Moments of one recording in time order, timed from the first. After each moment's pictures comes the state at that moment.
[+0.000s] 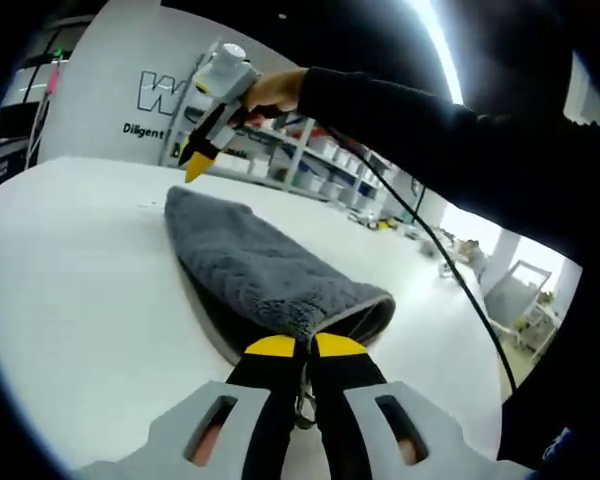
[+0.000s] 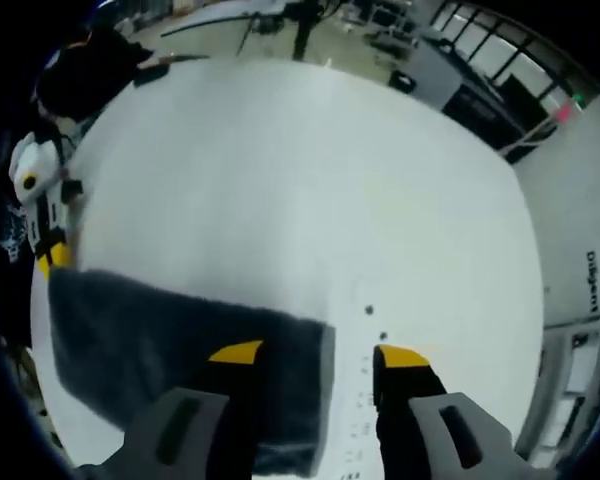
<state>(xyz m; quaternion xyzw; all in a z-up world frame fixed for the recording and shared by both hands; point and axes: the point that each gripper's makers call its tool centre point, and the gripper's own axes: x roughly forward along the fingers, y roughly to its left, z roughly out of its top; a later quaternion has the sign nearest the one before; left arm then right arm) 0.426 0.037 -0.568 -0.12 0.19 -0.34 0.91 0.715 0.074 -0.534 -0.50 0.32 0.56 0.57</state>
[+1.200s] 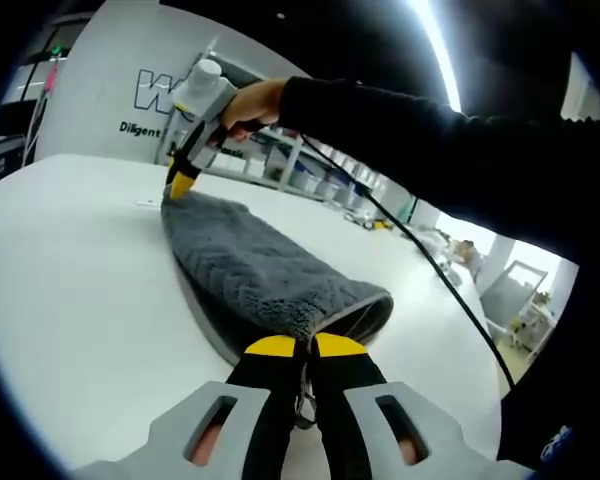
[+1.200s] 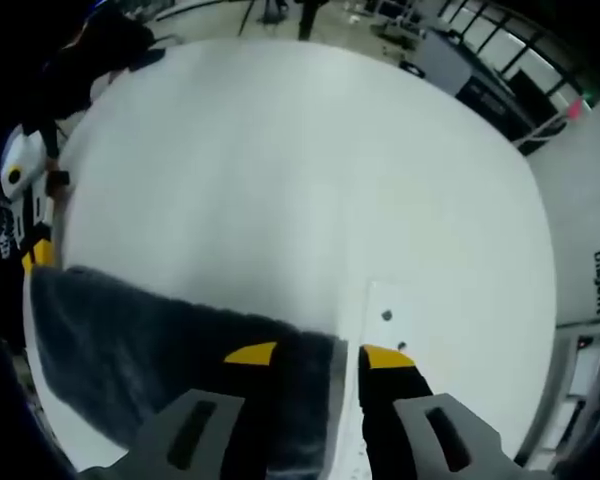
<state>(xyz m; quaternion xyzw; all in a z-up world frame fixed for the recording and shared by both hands) 0.426 0.037 -0.569 -0.13 0.19 -0.35 0.91 0.702 0.079 -0.573 -0.51 0.34 0.56 0.56</state>
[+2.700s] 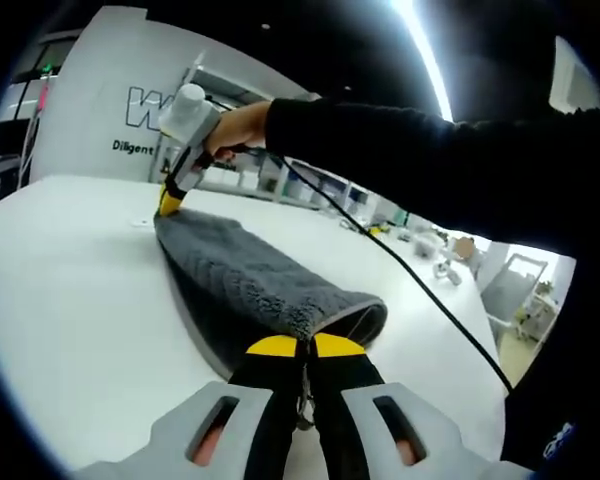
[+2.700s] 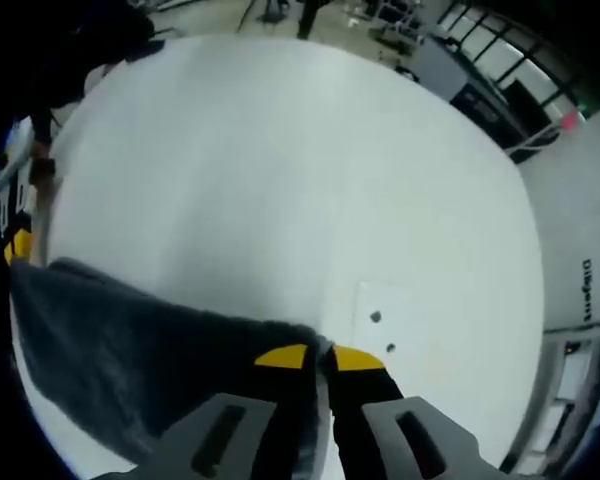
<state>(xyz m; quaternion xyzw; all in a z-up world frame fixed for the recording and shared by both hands) 0.425 0.033 -0.555 -0.10 0.15 -0.35 0.92 0.713 0.080 -0.571 -0.53 0.31 0.55 0.57</state>
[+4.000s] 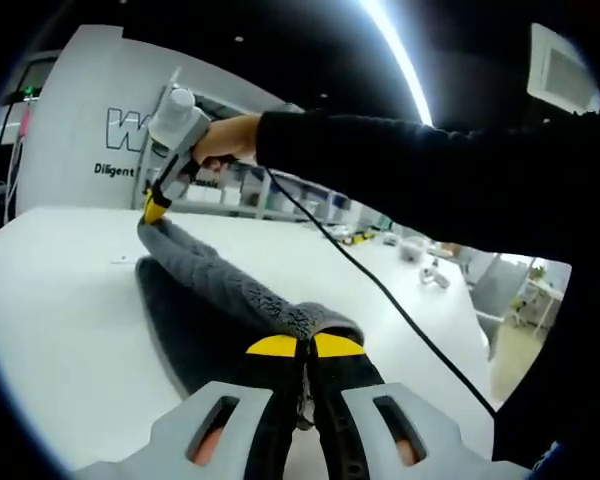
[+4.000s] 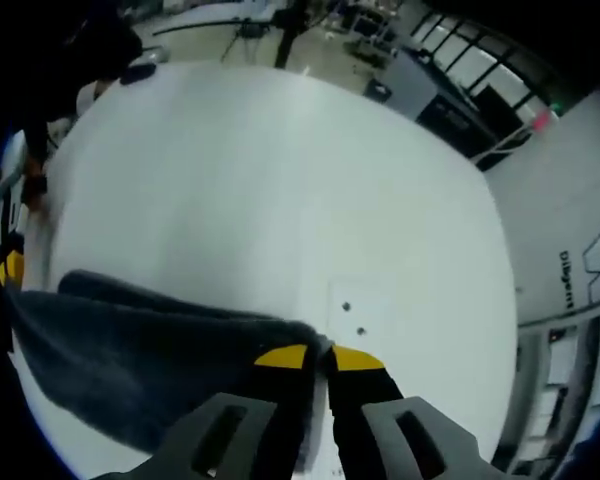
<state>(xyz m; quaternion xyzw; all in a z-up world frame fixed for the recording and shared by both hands) 0.421 0.008 -0.517 -0.08 0.12 -0.38 0.91 0.711 0.065 -0.515 -0.51 0.28 0.53 0.62</state>
